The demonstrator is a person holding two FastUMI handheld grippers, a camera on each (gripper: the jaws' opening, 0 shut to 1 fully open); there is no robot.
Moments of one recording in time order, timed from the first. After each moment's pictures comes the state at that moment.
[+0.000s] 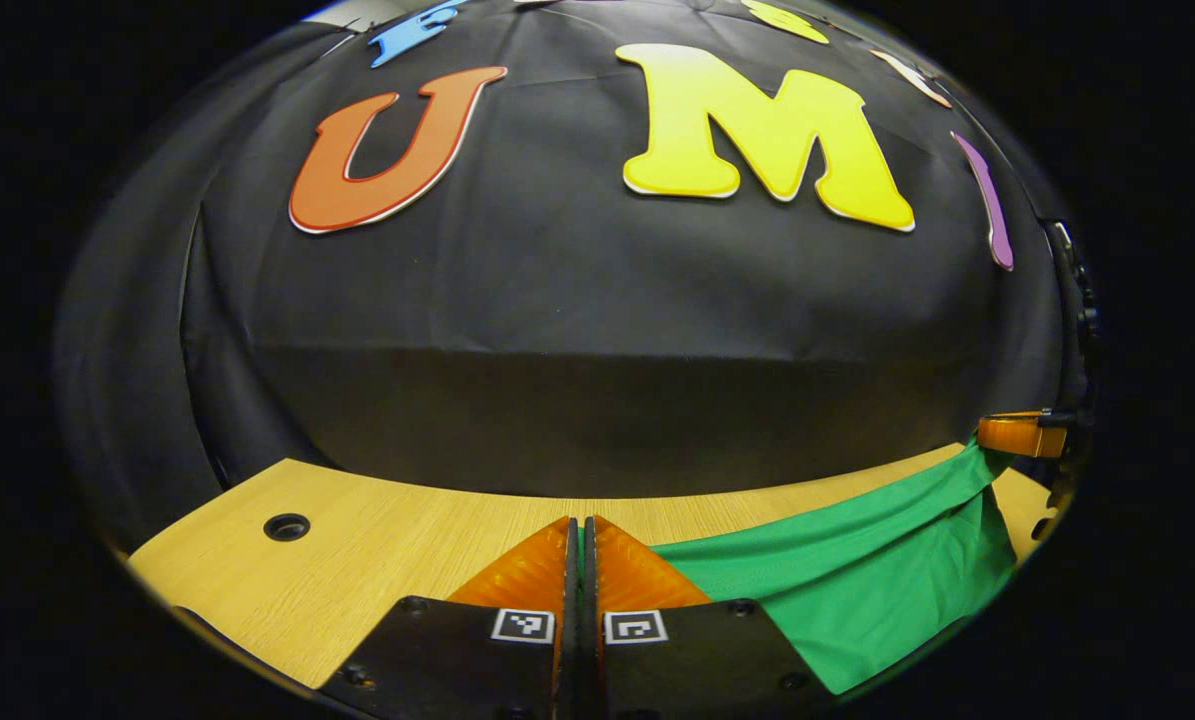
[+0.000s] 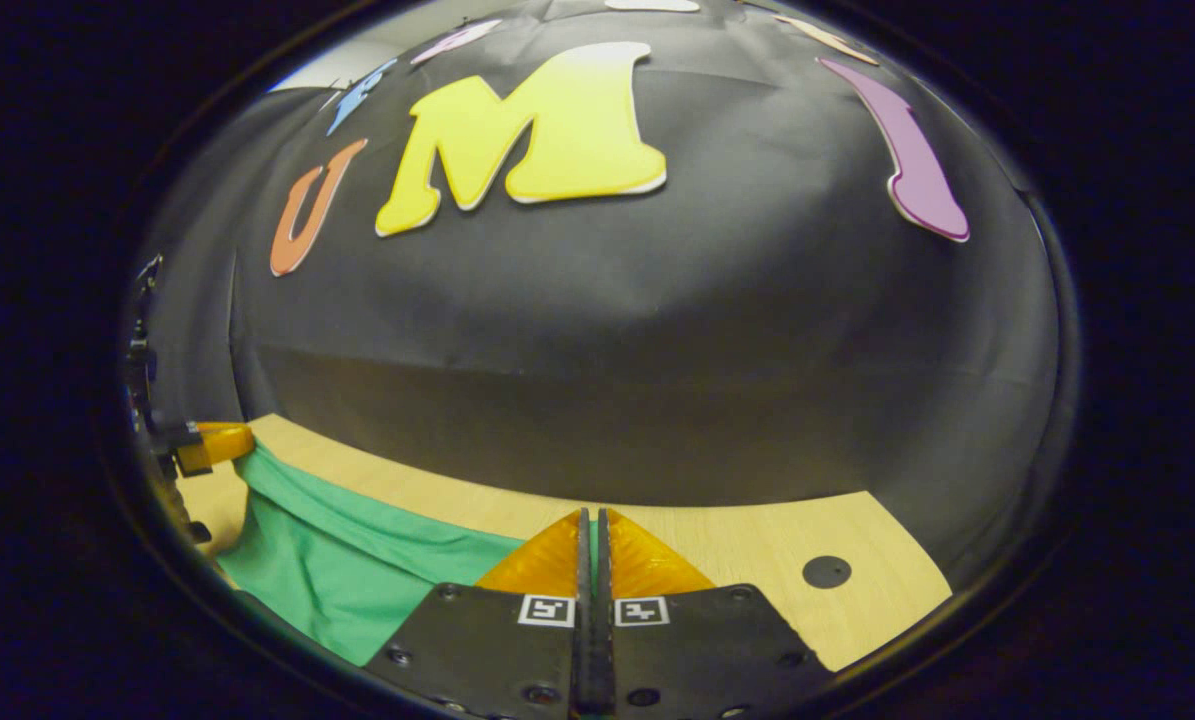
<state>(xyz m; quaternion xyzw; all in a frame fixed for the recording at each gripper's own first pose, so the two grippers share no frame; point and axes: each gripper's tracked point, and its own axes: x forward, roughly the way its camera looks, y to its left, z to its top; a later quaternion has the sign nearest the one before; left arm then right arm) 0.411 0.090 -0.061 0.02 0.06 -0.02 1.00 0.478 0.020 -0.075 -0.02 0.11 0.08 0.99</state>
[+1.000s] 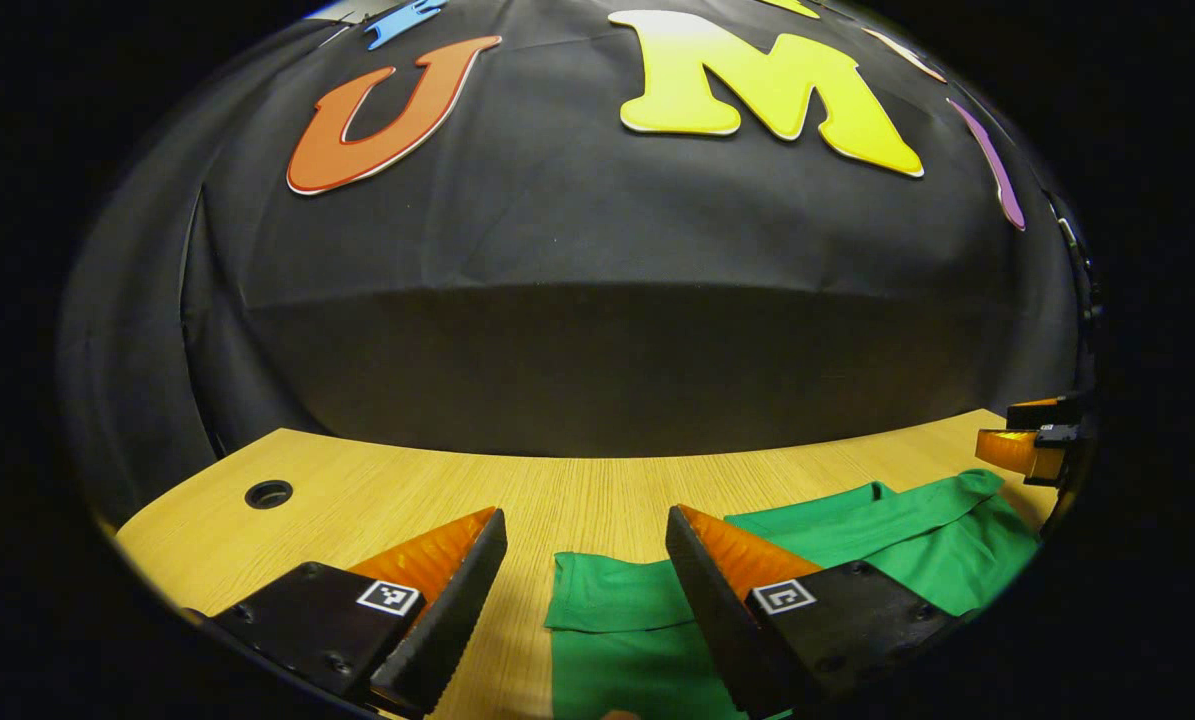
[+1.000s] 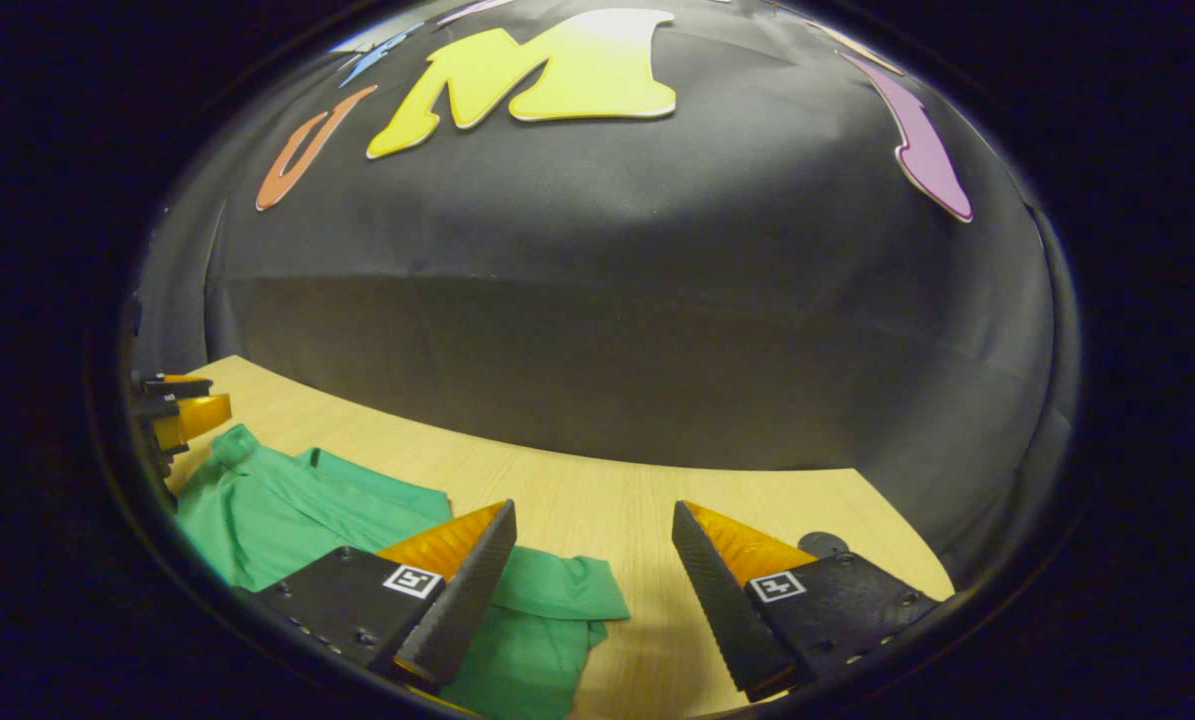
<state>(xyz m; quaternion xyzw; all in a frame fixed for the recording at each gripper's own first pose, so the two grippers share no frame) 0.422 0.090 -0.105 0.00 0.08 0.01 1.00 0.490 0.010 -0.124 -0.04 0.14 0.04 0.99</state>
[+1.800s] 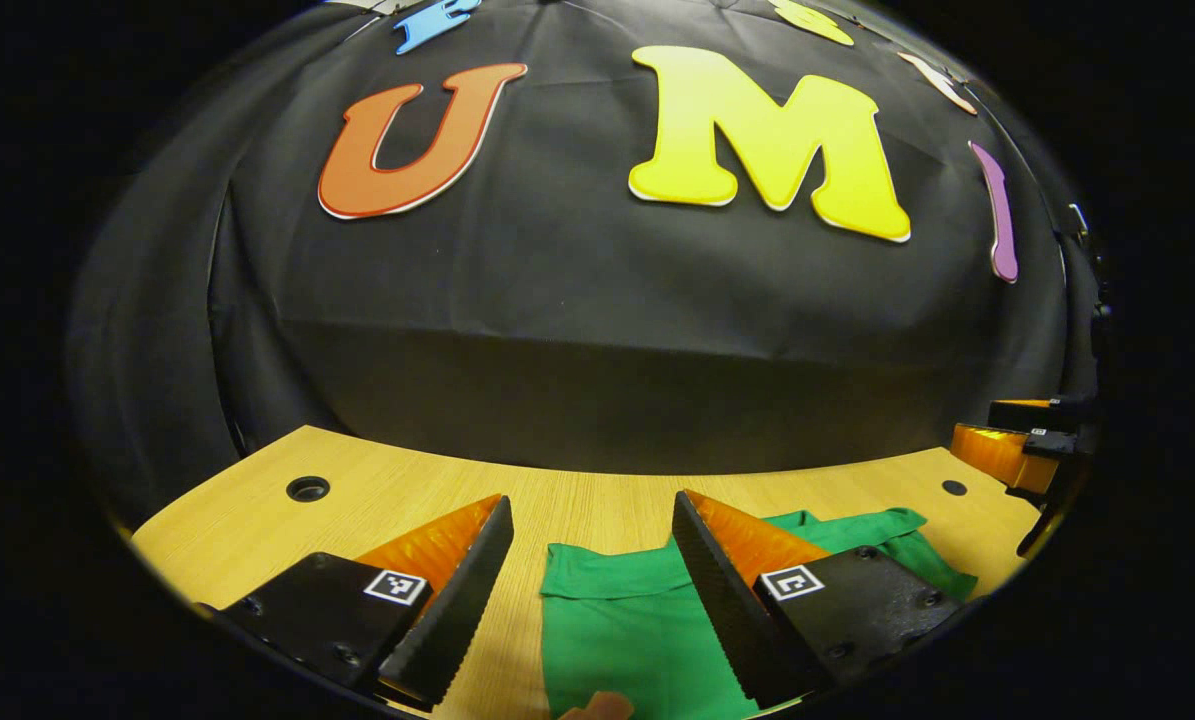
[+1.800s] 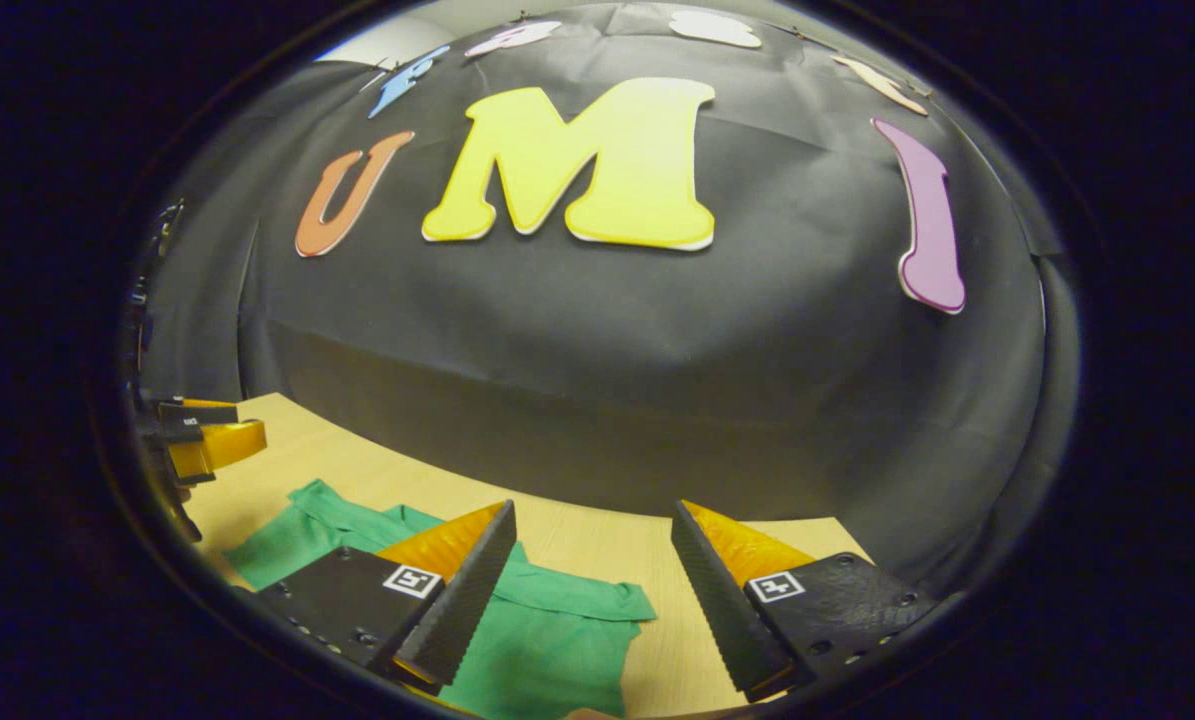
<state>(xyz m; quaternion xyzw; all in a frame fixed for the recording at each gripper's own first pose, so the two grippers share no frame) 0.343 0.072 -0.034 -0.05 0.07 -0.01 1.00 0.405 0.053 -0.014 -0.04 0.07 0.08 0.99</state>
